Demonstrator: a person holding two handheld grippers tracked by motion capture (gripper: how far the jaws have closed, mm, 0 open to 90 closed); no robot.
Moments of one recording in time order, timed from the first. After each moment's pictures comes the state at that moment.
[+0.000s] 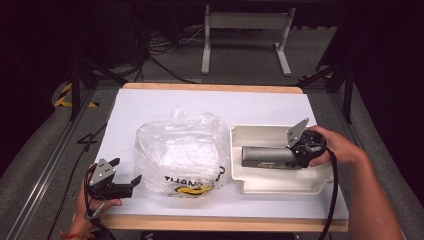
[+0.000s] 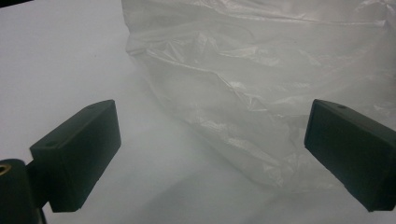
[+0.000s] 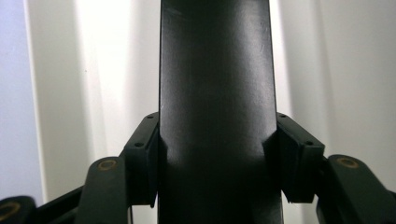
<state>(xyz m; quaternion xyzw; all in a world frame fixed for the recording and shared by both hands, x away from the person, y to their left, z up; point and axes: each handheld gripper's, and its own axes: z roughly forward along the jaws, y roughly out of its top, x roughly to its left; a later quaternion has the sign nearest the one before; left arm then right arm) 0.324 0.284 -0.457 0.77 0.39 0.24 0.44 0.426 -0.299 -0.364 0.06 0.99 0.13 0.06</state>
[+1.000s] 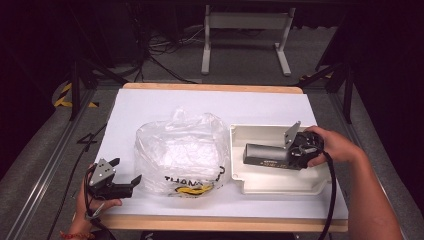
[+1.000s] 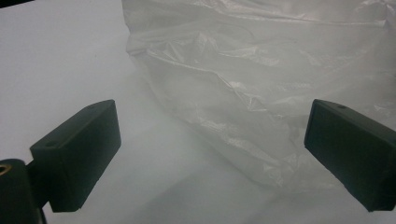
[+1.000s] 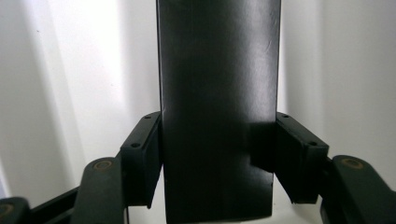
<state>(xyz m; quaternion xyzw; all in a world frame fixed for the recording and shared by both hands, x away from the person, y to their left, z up) 0.324 0.283 -0.457 0.77 0.39 0.24 0.44 0.429 -0.295 -0.371 0.08 0.99 0.05 0.08</state>
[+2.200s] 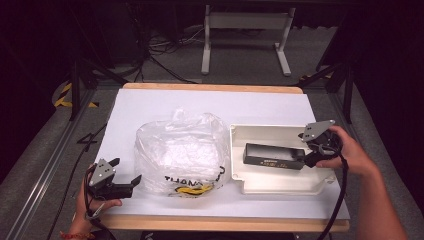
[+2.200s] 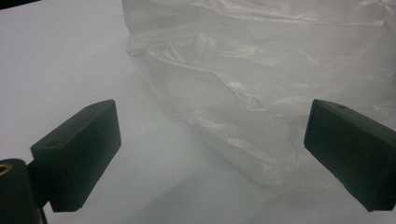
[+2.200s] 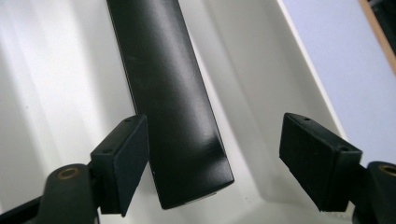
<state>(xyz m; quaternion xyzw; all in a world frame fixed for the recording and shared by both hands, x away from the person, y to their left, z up) 0.323 0.283 -0.457 0.77 0.39 0.24 0.44 0.399 -0.326 -0.345 0.17 0.94 0.21 0.21</state>
